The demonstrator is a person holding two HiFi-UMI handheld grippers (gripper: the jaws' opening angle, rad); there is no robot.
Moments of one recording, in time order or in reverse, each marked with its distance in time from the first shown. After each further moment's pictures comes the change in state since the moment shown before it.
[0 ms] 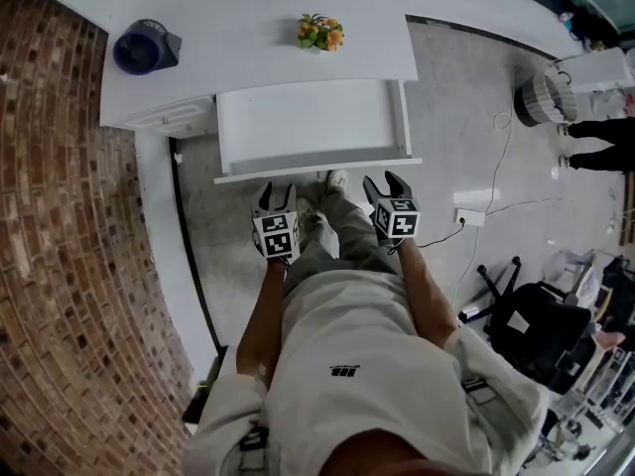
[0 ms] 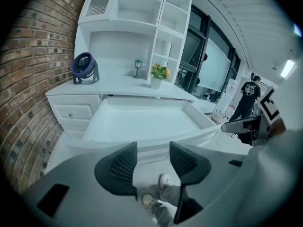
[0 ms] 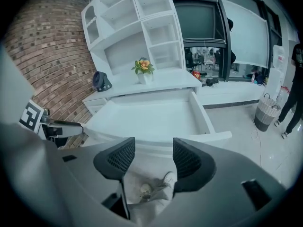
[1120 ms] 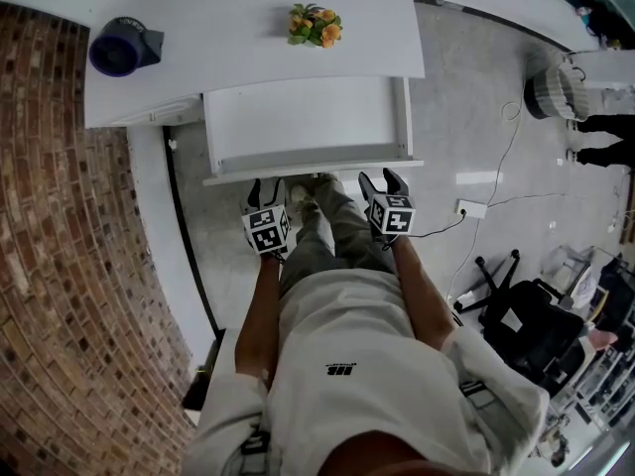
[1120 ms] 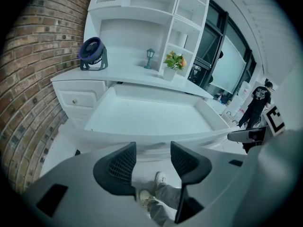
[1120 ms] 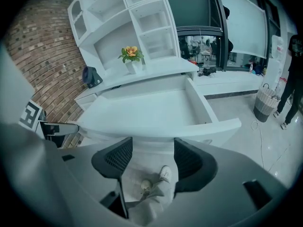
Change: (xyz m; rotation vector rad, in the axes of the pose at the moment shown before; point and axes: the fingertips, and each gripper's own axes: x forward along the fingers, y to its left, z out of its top) left arm 0.044 0.021 -0.007 -0.123 0.085 0.071; right arm 0.049 -0.030 -0.015 0.064 0.091 -0.013
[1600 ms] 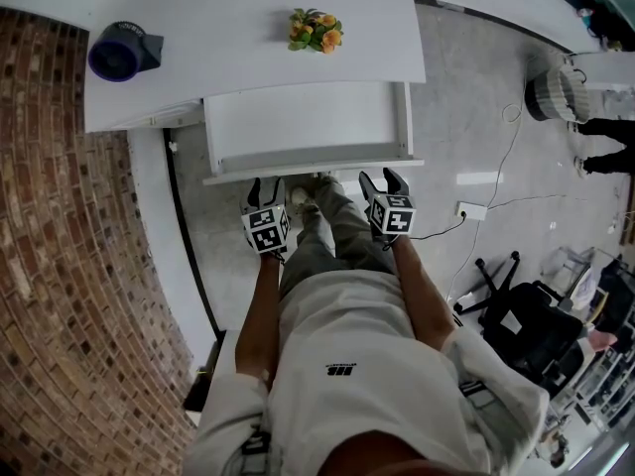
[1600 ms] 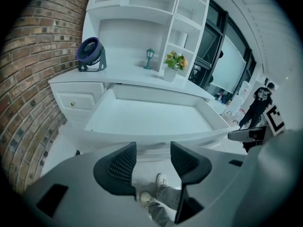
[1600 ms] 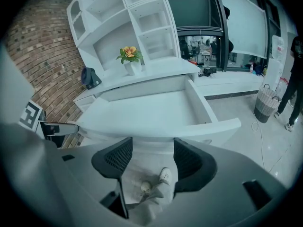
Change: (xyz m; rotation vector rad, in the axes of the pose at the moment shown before) left arm 0.011 0.002 0.014 0.009 -0.001 0.003; right arm 0.010 -0.003 0.014 0.002 -0.003 -0.001
